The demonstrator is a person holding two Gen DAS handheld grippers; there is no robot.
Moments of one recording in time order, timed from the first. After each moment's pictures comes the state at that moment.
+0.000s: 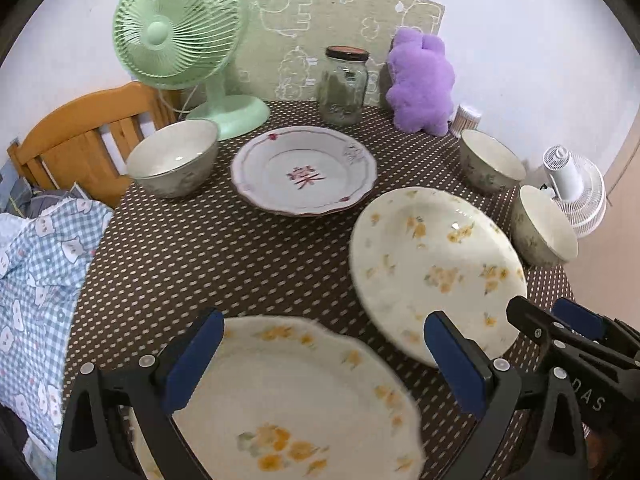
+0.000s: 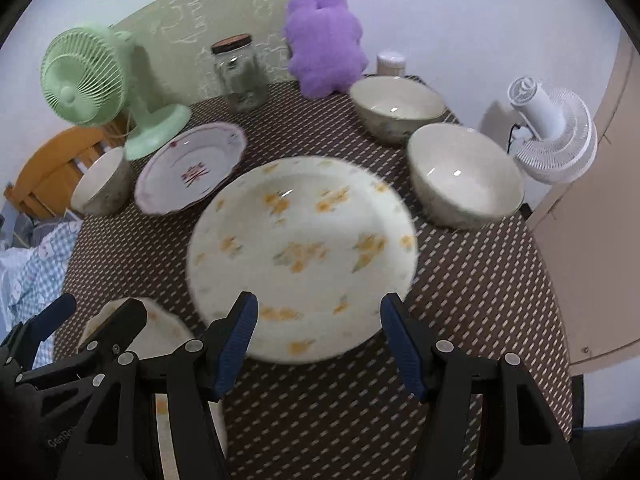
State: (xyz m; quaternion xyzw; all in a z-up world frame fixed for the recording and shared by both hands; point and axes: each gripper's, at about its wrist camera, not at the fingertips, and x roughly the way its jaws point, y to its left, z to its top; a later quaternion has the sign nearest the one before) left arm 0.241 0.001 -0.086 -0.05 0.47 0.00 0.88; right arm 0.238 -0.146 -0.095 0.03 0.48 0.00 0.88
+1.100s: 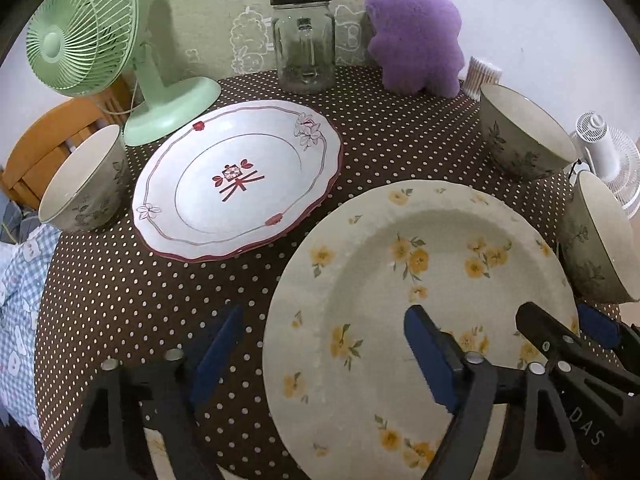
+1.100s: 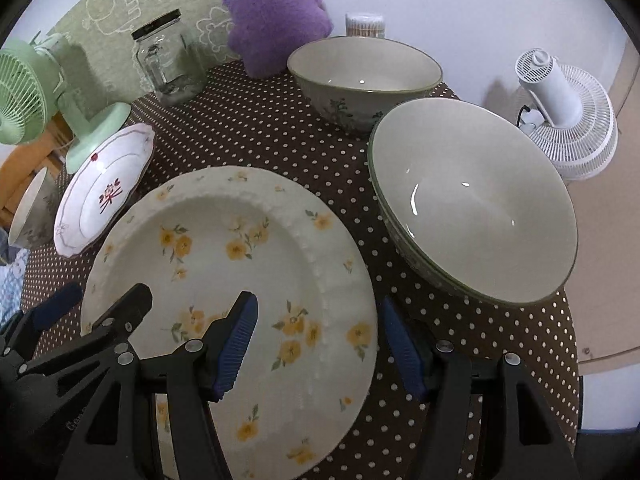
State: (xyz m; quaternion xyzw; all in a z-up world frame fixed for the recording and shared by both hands) left arm 0.338 -0.058 -0.149 -0.01 0.51 0.02 0.86; right arm 0.329 -0.197 -0.162 0.05 0.51 -0.02 0.86
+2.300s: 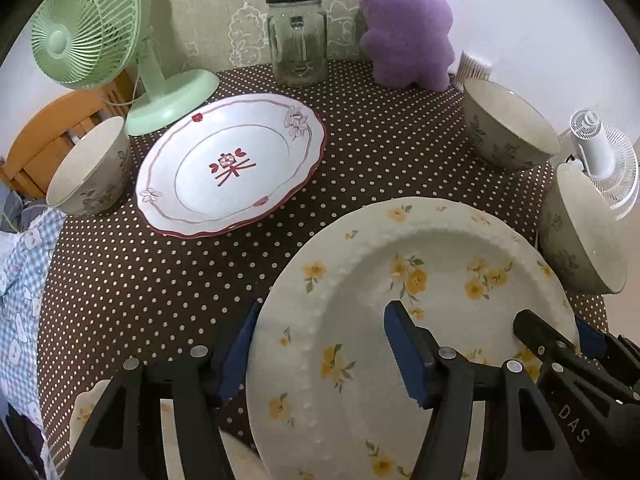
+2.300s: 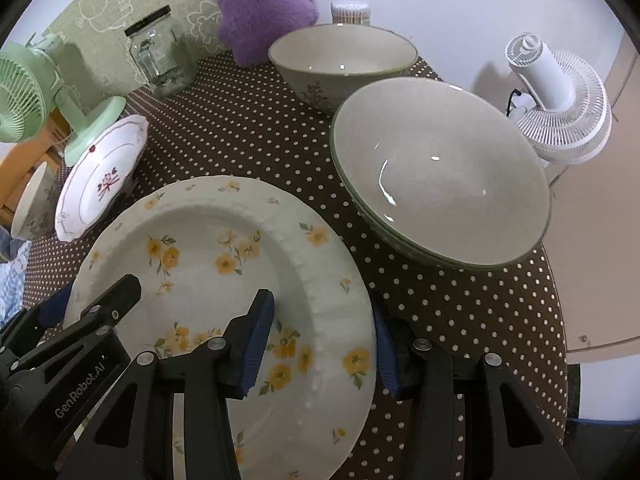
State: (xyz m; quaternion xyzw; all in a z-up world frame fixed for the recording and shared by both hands) left arm 0.317 -0.064 -0.134 -0.02 0.53 0.02 0.85; right arm 0.310 -0.211 -0.154 0.05 0.53 -0.02 0.84
